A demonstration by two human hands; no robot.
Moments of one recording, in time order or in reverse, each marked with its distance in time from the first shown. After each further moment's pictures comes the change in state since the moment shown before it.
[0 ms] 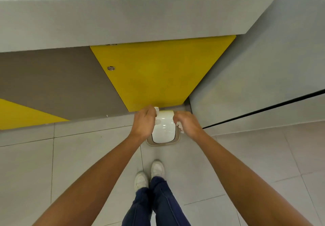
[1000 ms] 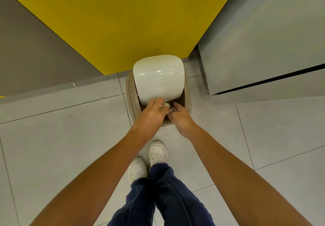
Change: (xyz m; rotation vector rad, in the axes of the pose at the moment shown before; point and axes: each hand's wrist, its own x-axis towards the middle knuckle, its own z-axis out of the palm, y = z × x) left_hand 0.126 -0.271 0.157 0.861 -0.320 0.646; right_hand 0.203 0.237 0.112 0.295 -0.038 0.262
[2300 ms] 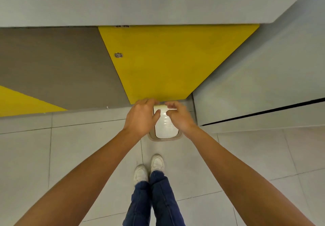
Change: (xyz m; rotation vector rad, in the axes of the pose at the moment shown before) left_hand -0.086 0.069 -0.283 -0.253 0.384 -0.326; right_hand -0.252 -0.191 0.019 -0.374 0.076 -0.368
